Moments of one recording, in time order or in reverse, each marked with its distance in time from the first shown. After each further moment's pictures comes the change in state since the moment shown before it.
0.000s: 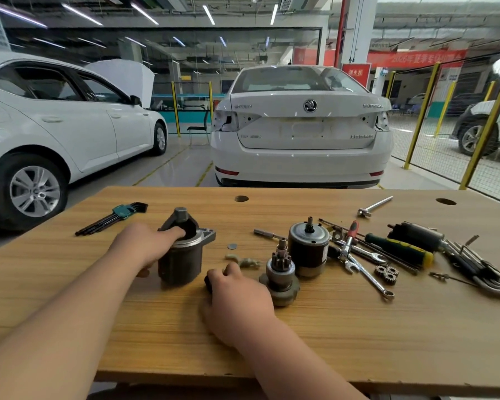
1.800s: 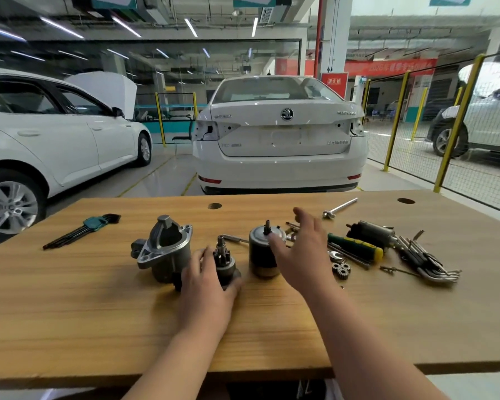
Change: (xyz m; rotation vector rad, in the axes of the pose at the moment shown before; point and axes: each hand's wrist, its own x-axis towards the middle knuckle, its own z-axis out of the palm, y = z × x) left_hand -0.113 0.034 0.135 -0.036 0.201 0.502; right_hand -0.024 0.148 -0.047 0.559 0.713 0.203
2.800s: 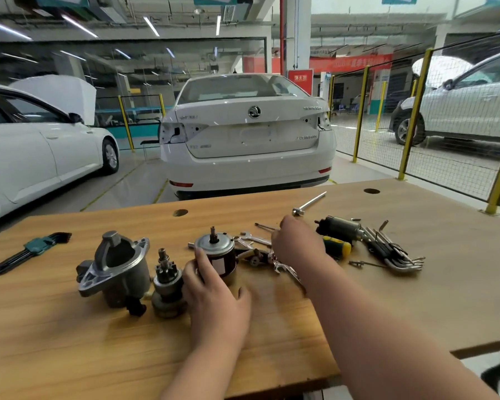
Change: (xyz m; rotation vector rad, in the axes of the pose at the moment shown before) left_hand -0.016 0.060 0.046 -0.121 -0.032 -0.085; right_hand 0.062 0.046 -0.020 -0.519 -0.193 0.262
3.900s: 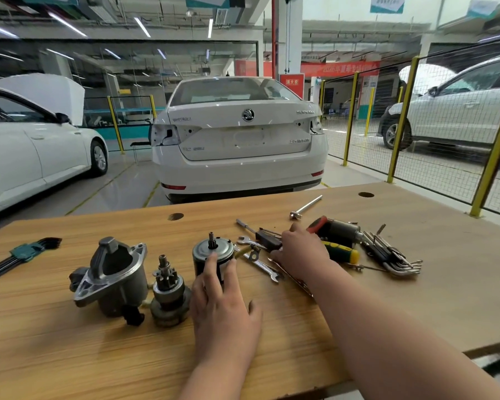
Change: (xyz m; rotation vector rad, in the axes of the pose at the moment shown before) left_hand -0.006 -0.001 -0.001 0.308 -0.068 0.213; right_hand 0.013 0.020 0.014 -0.283 0.000 -0.196
